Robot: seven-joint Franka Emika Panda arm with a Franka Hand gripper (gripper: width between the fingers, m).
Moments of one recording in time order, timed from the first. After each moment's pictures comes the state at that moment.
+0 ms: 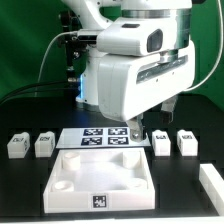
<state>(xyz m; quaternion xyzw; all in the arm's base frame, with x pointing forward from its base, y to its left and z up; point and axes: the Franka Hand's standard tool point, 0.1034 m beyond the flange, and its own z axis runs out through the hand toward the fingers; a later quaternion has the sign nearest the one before) 0.566 0.056 0.113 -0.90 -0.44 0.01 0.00</state>
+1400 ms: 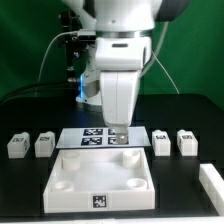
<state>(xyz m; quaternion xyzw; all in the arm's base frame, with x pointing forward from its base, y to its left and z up) 0.477 0.009 0.077 -0.72 -0.69 0.01 0.01</state>
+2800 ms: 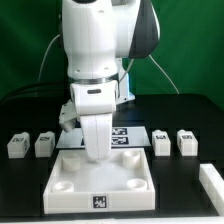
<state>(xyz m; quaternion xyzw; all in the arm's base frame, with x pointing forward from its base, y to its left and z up) 0.434 -0.024 0.011 -0.70 -0.72 0.01 0.03</state>
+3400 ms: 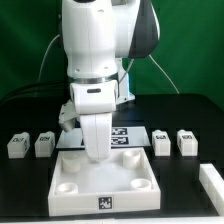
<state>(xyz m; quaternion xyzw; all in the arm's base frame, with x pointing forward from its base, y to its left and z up) 0.435 -0.024 0.012 -0.70 -0.72 0.01 0.03</state>
